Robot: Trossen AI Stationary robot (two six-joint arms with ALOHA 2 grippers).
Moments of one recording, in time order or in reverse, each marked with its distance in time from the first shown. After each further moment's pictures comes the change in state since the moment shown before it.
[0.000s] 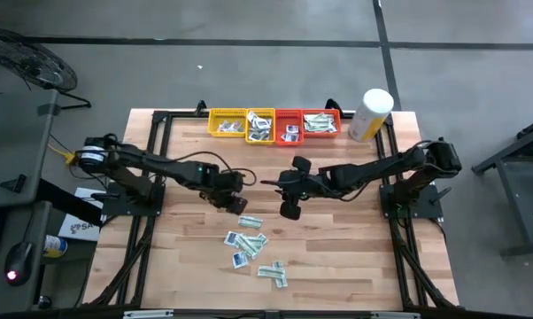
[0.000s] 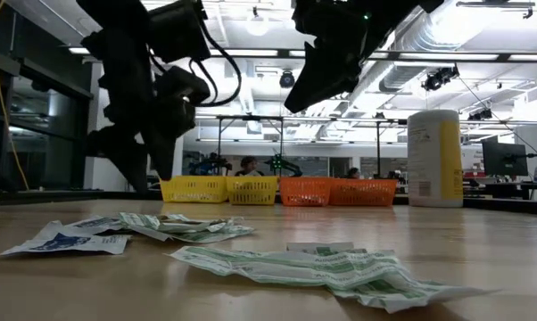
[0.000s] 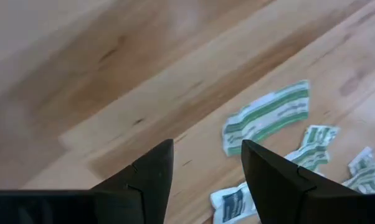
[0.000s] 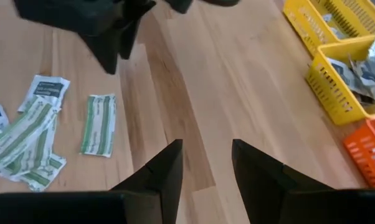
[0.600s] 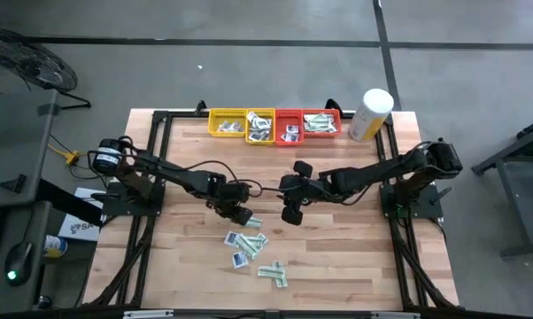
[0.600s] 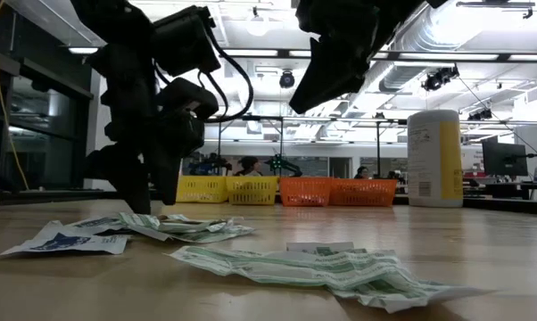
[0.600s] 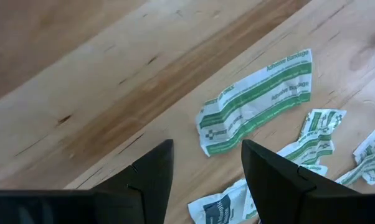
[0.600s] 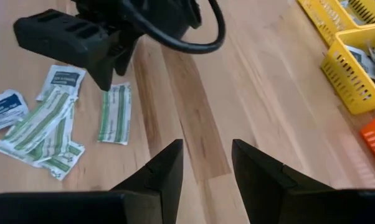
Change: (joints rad) left arm -0.075 0.154 0.002 0.170 0.055 -0.035; right arm 0.043 -0.001 0.000 -0.034 -0.003 0.051
